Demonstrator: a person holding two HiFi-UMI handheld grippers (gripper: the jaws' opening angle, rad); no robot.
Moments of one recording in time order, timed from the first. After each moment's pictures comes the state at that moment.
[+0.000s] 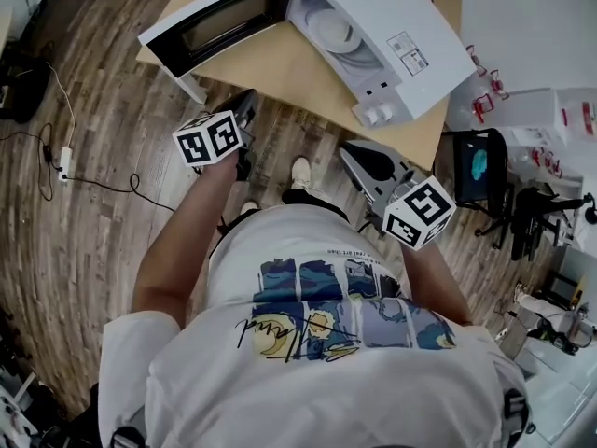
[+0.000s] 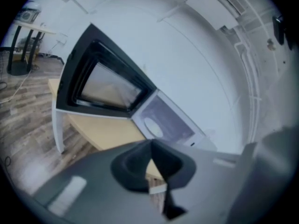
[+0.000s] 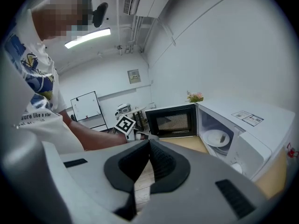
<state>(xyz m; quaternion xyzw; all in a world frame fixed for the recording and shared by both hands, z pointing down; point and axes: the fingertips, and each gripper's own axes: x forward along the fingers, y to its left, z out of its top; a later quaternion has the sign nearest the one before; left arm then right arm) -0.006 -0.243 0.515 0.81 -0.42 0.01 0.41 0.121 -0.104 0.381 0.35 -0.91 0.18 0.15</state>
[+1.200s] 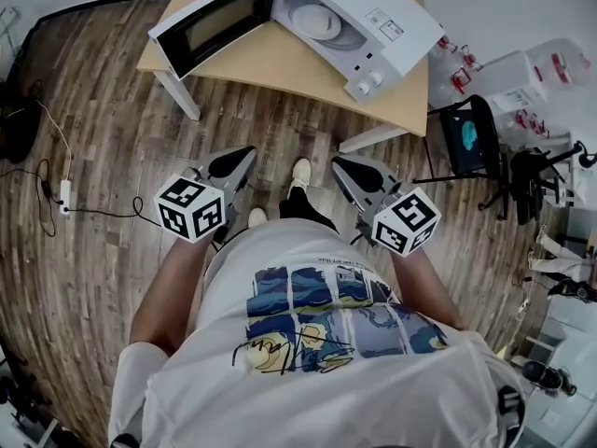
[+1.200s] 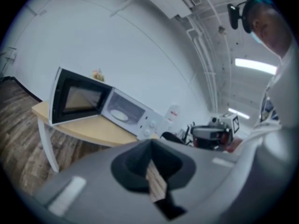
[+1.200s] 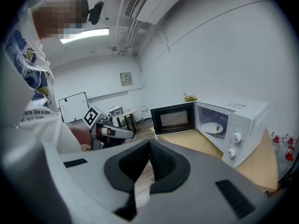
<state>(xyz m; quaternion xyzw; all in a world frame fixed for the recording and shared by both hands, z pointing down) -0.050 -0.050 0.437 0.93 -0.23 0.08 0.28 0.070 0.006 0.389 0.43 -0.88 0.17 0.13</state>
